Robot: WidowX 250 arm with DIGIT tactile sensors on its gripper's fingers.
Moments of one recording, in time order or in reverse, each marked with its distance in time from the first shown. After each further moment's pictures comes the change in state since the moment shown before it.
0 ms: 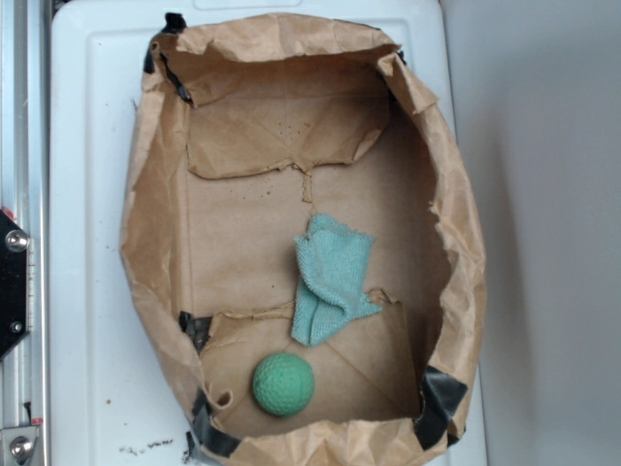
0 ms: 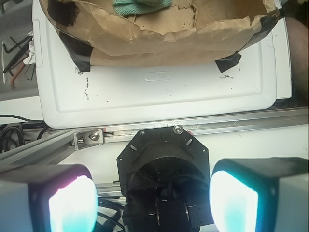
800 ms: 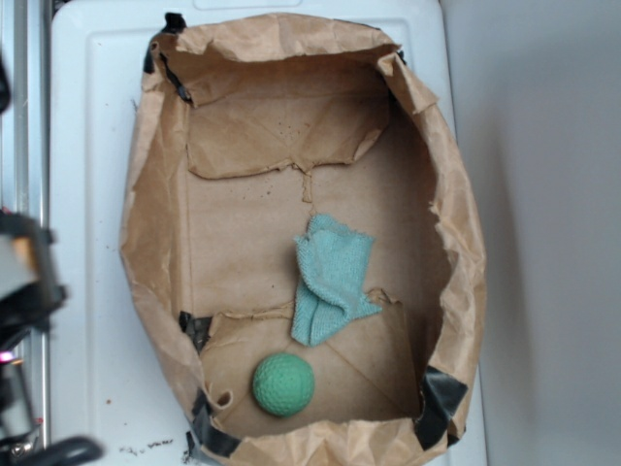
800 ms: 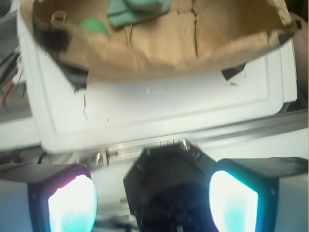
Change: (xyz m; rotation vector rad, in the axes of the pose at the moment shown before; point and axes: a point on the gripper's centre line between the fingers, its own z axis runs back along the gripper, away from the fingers) arm 0.051 -0.010 -0.032 0.043 0.014 0.128
